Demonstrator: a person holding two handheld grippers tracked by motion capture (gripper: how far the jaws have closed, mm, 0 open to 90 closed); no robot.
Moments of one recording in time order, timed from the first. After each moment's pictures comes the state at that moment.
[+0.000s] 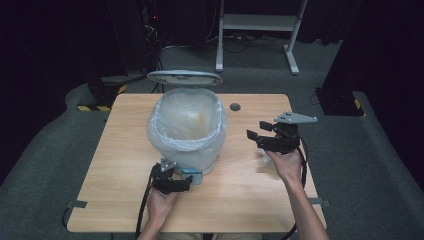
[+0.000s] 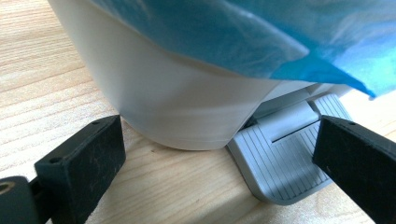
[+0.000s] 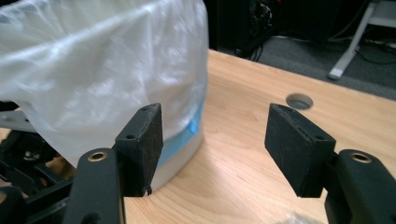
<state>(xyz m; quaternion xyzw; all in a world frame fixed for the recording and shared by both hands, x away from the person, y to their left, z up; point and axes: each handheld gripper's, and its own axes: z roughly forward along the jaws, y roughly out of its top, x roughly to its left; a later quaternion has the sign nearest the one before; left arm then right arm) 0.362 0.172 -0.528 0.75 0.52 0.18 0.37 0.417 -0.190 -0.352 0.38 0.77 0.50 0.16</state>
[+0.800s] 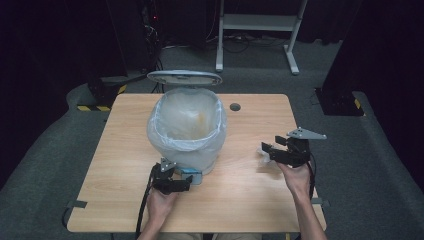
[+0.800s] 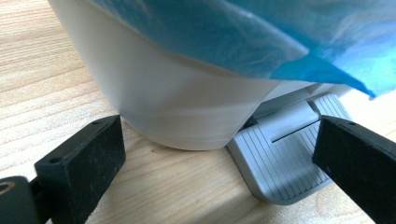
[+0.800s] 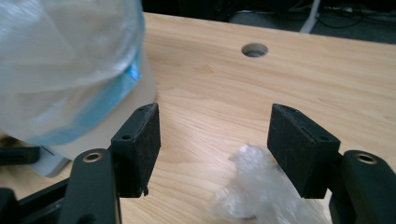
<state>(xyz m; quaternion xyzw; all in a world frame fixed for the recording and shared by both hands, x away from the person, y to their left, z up) 0.362 0.172 -0.528 0.75 0.52 0.18 0.37 0.410 -0.232 -0.406 0.44 0.75 0.45 0.18</state>
